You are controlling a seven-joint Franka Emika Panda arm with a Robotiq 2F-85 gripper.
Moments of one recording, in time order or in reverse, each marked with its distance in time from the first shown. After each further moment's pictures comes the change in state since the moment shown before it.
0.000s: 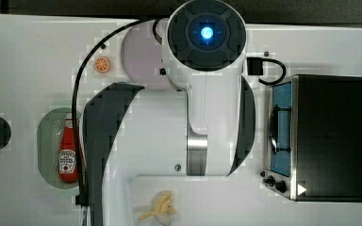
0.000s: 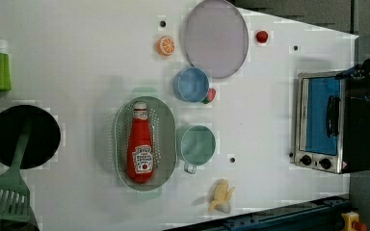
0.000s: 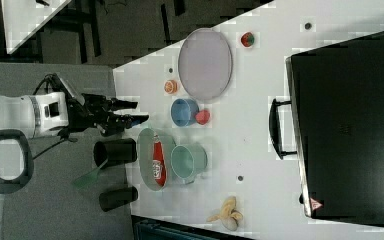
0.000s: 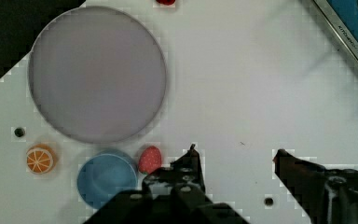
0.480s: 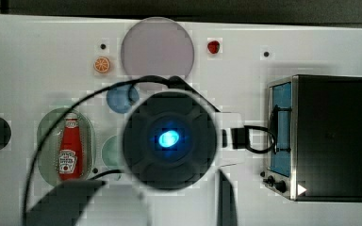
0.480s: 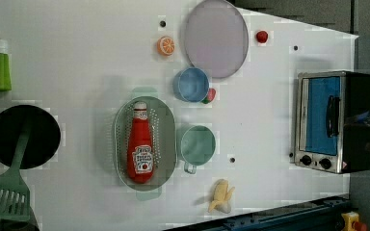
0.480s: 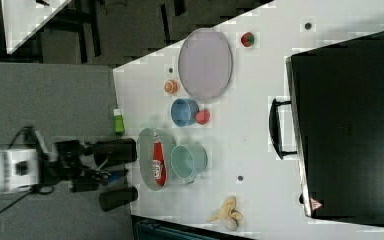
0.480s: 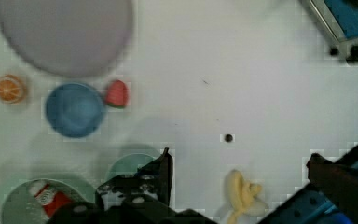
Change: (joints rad) arm -0.094 -0.278 0.148 -0.145 0.026 -0.146 0.000
